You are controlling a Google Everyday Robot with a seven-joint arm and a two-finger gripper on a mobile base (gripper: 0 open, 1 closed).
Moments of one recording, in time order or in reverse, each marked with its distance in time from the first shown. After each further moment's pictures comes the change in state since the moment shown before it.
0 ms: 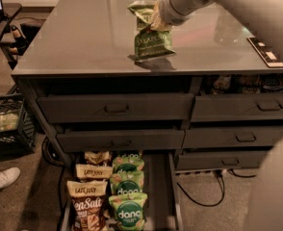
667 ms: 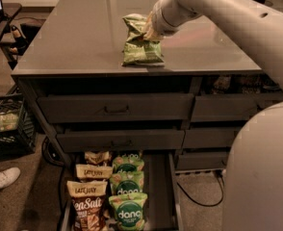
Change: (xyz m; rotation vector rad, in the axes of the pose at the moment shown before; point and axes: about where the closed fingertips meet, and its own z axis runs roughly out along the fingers) arm -0.003 0.015 0.053 -0.055 -0.060 0.029
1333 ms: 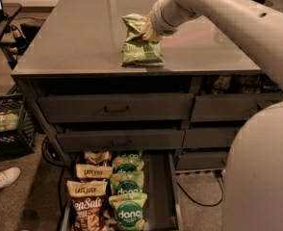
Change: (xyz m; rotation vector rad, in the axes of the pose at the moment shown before) arm 0.000 0.000 0.001 -0.001 -0.001 0.000
